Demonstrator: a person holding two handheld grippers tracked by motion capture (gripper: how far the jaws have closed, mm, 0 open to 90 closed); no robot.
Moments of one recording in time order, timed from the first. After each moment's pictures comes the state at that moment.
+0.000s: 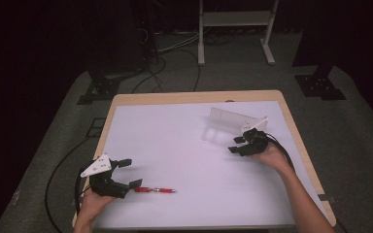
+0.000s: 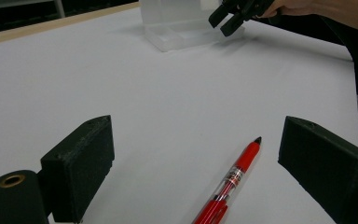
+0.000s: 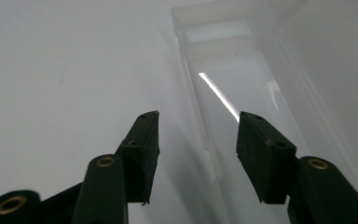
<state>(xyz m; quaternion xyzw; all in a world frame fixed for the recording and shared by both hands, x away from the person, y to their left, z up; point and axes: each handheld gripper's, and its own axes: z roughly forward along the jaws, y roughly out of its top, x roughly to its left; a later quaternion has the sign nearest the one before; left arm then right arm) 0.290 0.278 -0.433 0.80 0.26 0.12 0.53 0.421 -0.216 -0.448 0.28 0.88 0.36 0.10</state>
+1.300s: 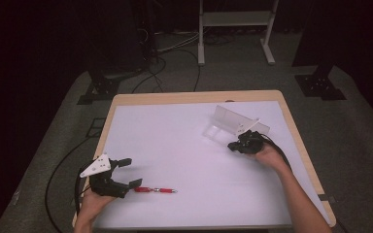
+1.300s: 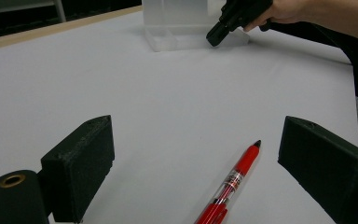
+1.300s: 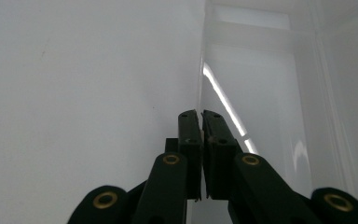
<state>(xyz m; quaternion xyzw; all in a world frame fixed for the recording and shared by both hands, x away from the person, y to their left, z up) 0.289 0.278 -0.432 0.79 0.26 0.12 0.54 0.429 -0.206 -0.460 0.23 0.91 0.33 0.11</state>
